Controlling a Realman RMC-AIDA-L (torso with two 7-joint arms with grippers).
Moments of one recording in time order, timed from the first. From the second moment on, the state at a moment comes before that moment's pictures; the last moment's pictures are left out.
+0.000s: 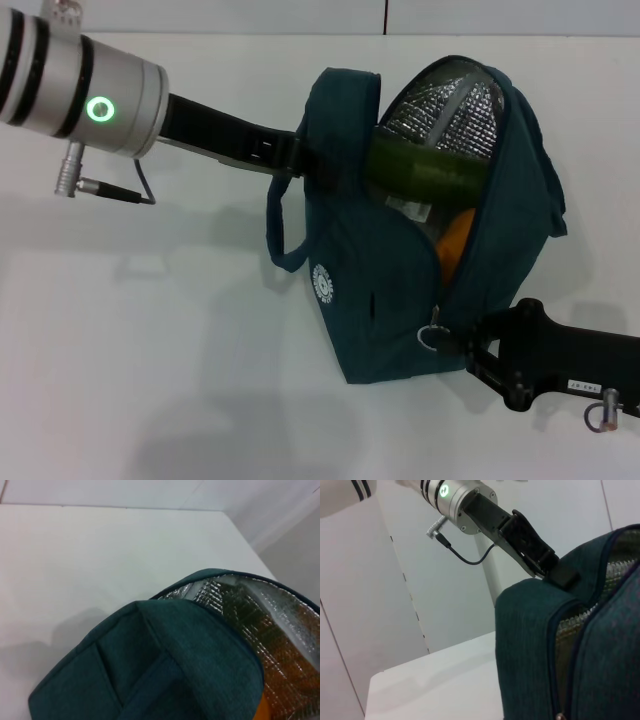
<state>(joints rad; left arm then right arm) -0.57 -2.08 1.13 1.32 2.13 1.60 -2.70 0.43 2.01 -1.51 -0.31 -1.18 -1.44 0.94</state>
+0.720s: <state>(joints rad) -0.52 -2.08 1.04 1.10 1.94 1.64 -2.41 0.37 1.98 -1.41 -0.37 -1.18 -1.59 0.92</state>
